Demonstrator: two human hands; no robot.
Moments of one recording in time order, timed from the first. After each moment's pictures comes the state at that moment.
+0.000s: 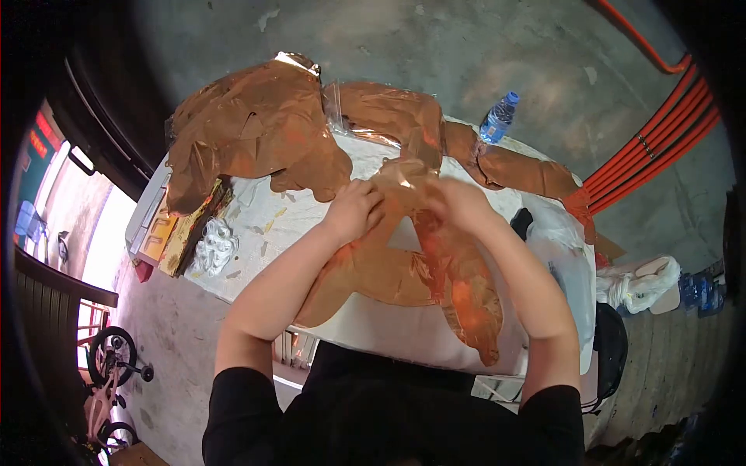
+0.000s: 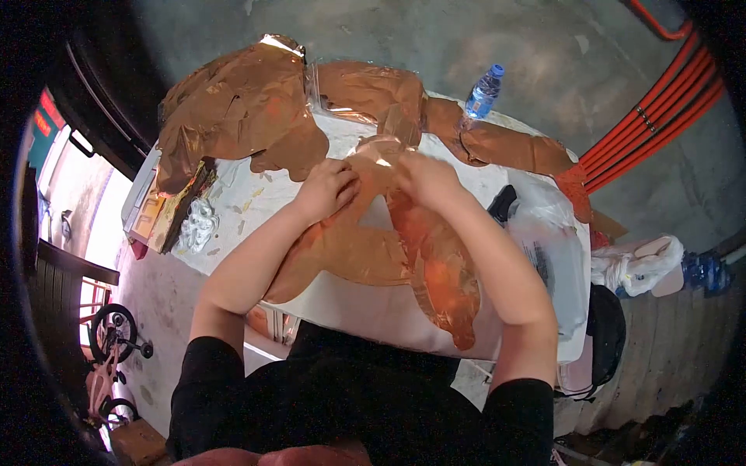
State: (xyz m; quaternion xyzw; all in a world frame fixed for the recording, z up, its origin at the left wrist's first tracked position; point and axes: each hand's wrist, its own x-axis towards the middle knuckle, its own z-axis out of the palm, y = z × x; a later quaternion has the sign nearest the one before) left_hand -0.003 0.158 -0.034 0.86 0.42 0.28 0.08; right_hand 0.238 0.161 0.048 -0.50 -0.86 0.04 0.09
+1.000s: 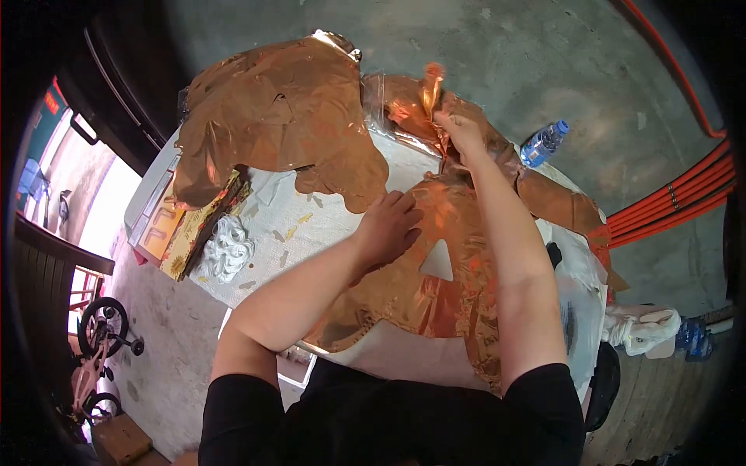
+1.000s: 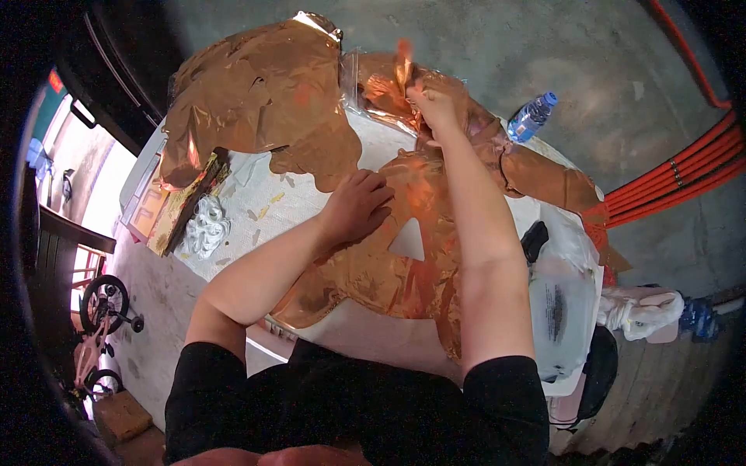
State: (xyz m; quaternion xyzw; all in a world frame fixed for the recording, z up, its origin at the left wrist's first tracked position) left_hand -0.003 0.153 -0.040 0.84 0.42 0.33 0.05; right_hand 0.161 0.347 0.012 -0.53 -0.59 0.44 0.42
